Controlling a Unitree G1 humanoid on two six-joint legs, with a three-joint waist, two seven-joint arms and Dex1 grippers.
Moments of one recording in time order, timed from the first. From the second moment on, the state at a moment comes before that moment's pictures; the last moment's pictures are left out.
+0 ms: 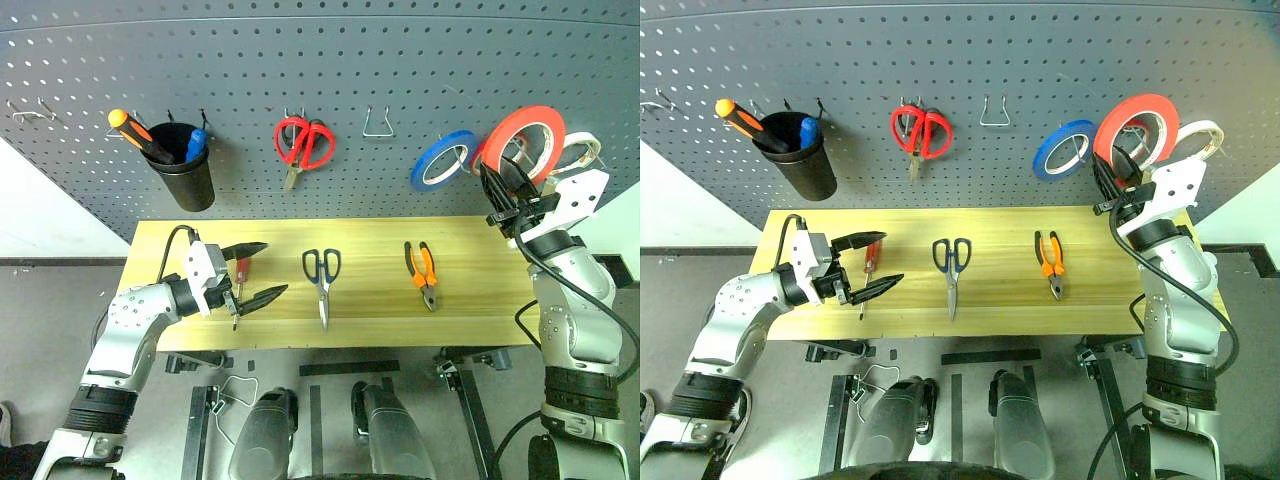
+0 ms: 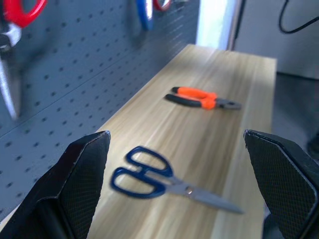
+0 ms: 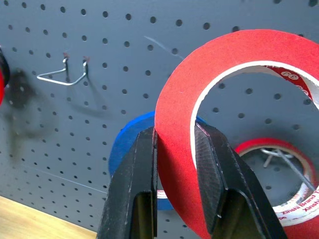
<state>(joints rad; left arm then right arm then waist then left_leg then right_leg) -0.20 0.58 -0.02 0.01 -0.42 -0.04 -1.02 -0.32 -0.45 -0.32 -0.09 0.36 0.08 0.47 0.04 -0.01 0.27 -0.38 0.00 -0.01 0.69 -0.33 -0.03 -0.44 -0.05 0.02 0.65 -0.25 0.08</state>
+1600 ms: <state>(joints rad) -0.25 0.51 -0.02 0.00 -0.45 0.05 -1.15 -0.44 -0.46 -0.30 0.25 0.29 -0.08 0.47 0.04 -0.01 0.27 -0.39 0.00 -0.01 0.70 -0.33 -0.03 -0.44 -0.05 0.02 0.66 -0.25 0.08</state>
